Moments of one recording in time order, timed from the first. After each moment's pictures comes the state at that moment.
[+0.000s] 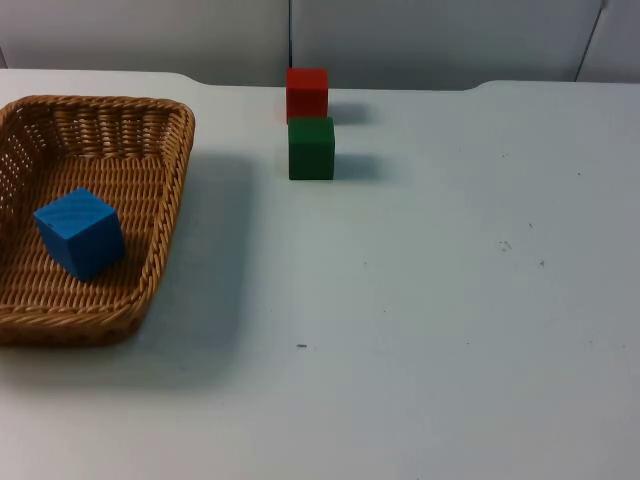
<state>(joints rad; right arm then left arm) 0.98 0.00 -0.52 -0.14 1.08 0.02 0.06 0.01 -0.52 0.03 1.08 0.05</state>
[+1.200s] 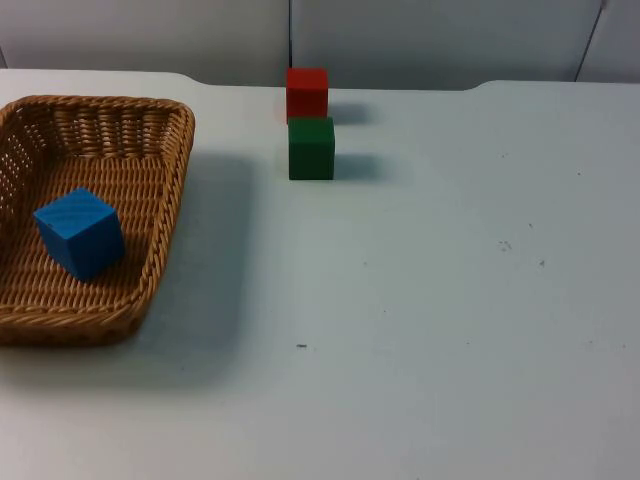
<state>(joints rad) 0.96 0.00 -0.52 -0.14 1.08 0.02 0.06 0.01 -0.52 0.03 1.08 0.05</state>
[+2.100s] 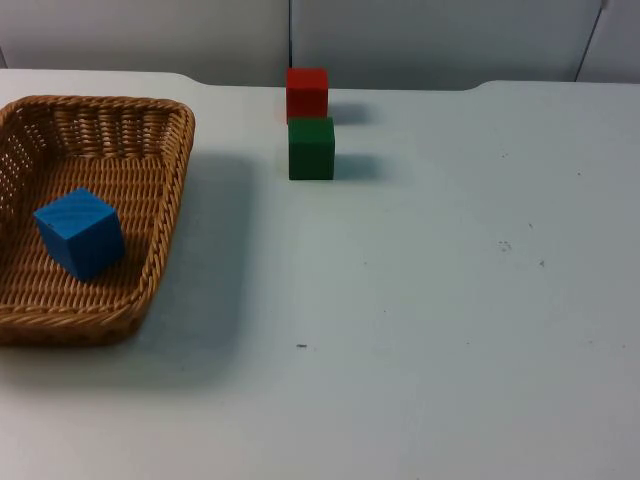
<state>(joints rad) 0.07 0.00 -0.52 -0.14 1.08 0.02 0.06 0.01 -0.52 0.03 1.08 0.05</state>
